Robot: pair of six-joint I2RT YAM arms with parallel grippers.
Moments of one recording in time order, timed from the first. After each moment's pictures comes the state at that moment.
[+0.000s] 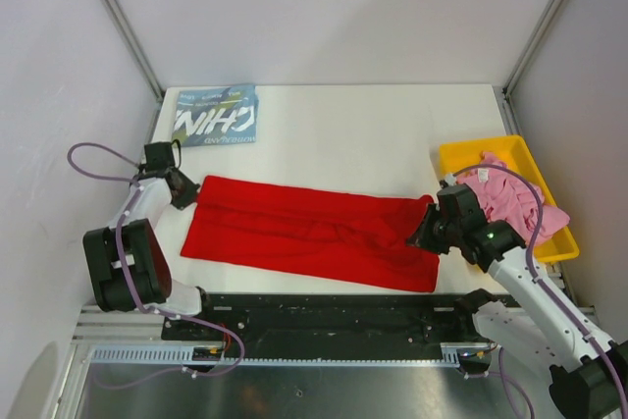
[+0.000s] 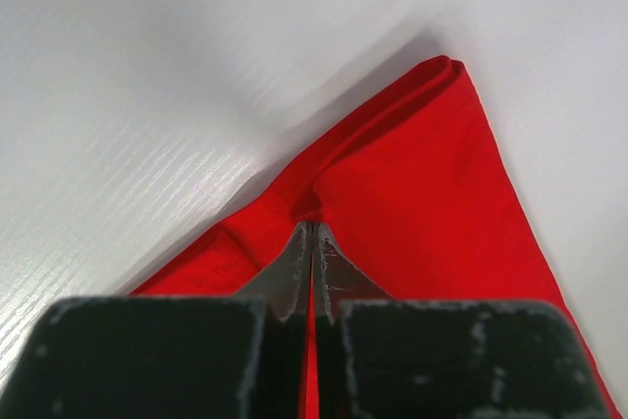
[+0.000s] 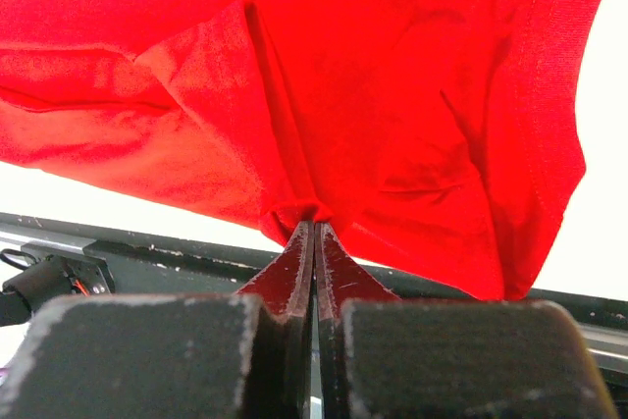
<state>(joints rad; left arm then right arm) 0.24 1.44 0.88 -0.45 -0.07 -0.62 0.44 0.80 0.68 -0.78 -0.10 0.76</state>
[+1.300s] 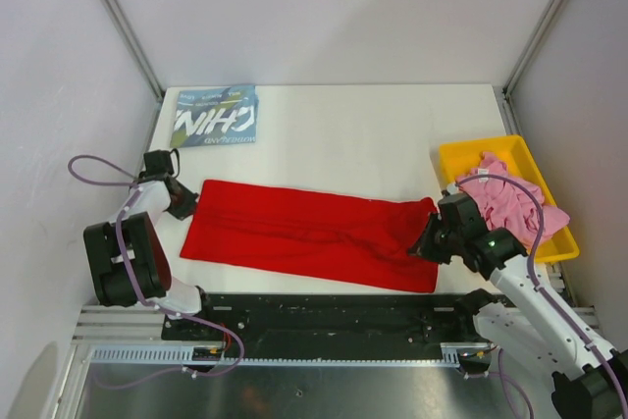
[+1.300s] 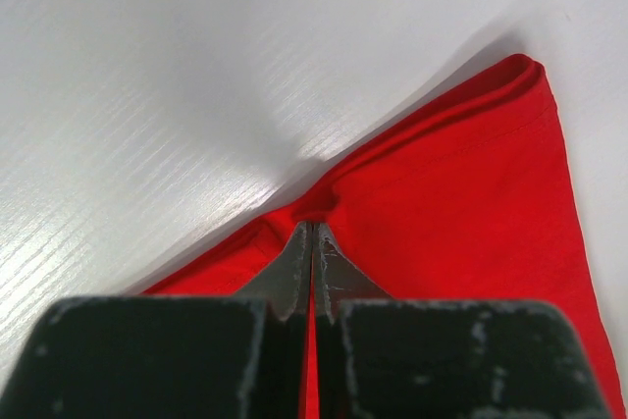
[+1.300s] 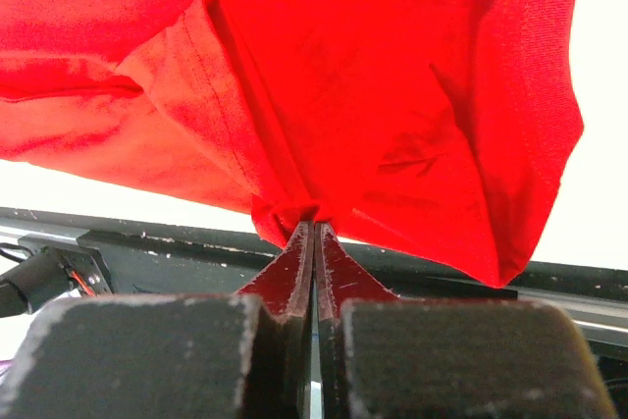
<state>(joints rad) 0.28 1.48 0.83 -0.47 -0.07 -0.65 0.45 0.75 0.62 -0.82 -0.11 0.80</state>
